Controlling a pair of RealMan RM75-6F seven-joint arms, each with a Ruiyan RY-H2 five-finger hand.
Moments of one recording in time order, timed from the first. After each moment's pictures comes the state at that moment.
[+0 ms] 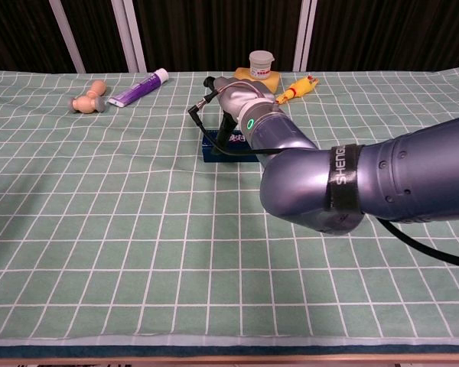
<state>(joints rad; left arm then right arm) -0.20 -1.08 -0.02 -1.70 1.36 1.25 0.03 1.25 -2.25 0.59 -0.52 -0.89 0.84 -0.40</state>
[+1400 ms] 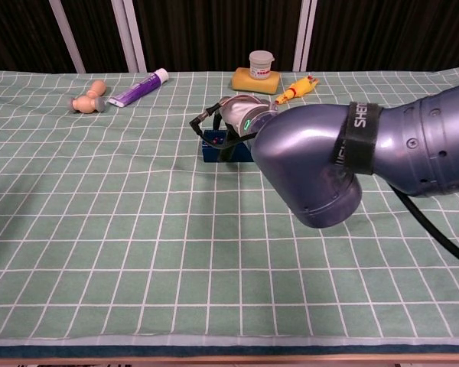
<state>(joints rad) -0.21 -1.05 -0.01 -1.73 1.33 1.21 0.02 1.22 -2.14 0.61 -0.84 -0.47 0.88 -0.85</state>
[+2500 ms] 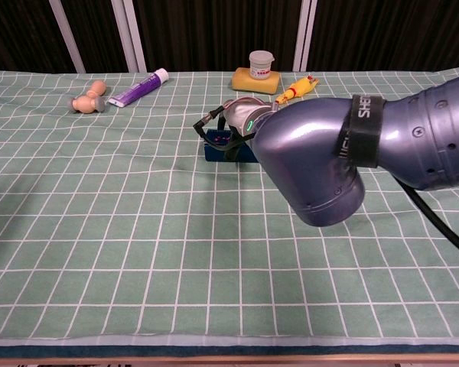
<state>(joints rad) -0.21 -1.04 -0.01 -1.74 1.32 1.19 -0.01 1.23 -2.12 0.57 -0.88 -0.38 0.91 -0.88</state>
